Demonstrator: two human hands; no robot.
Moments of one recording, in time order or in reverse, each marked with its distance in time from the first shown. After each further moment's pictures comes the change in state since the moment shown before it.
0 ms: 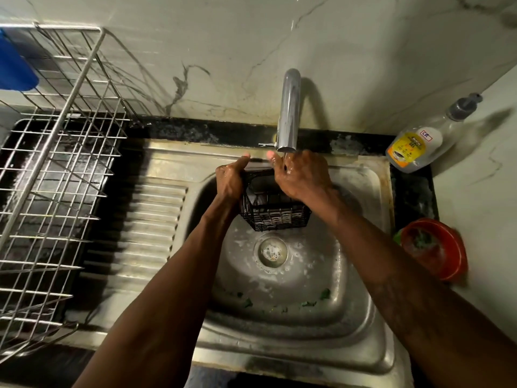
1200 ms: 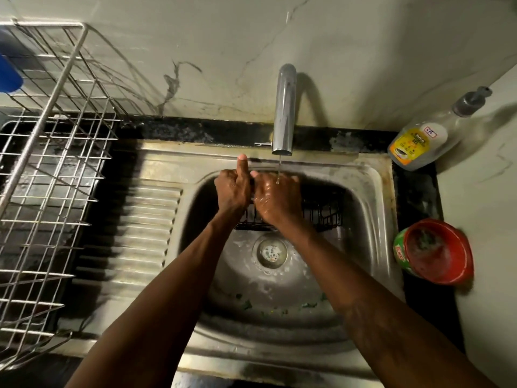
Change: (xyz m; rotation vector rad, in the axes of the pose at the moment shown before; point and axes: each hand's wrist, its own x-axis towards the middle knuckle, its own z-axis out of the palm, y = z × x) left_hand -0.006 -0.021 0.010 0.447 0.137 0.287; right_hand -0.019 -0.022 0.069 0.226 0.085 0.055
